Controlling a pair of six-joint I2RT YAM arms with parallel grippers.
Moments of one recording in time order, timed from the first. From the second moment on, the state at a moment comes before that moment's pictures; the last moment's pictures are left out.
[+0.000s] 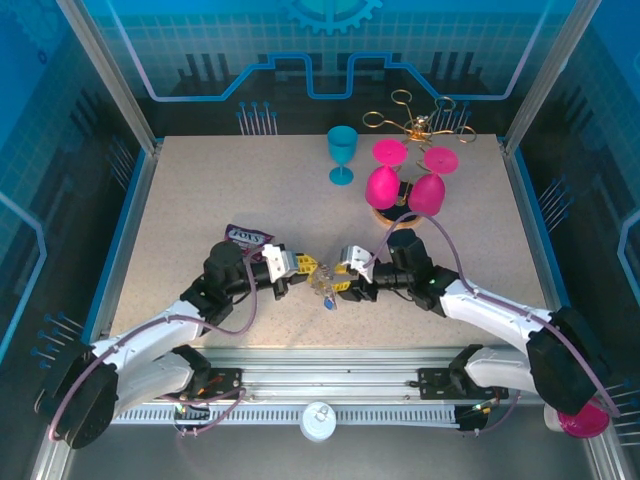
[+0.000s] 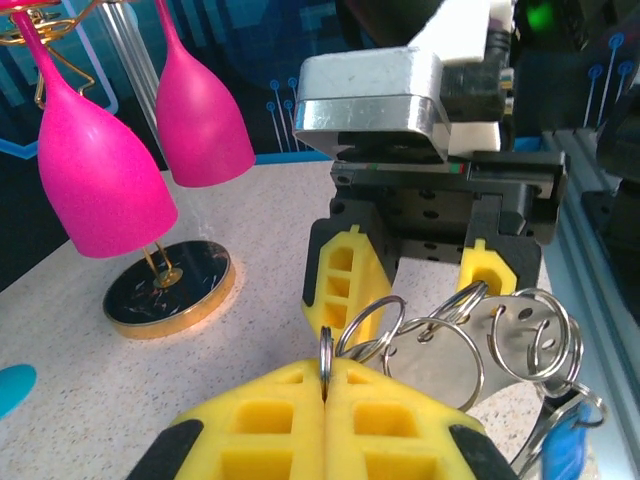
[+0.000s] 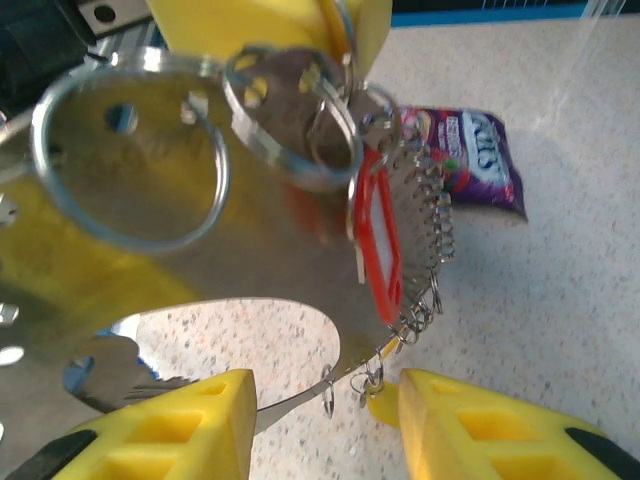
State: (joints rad) left arm -0.54 1.02 0.40 0.49 0.66 0.26; right arm 0.65 1.20 0.57 0.12 -0.64 -0.37
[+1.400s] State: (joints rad) left arm -0.53 1.04 0.46 0.33 0.70 0.27; right arm 0.71 1.16 0.62 0.06 -0.40 -0.43
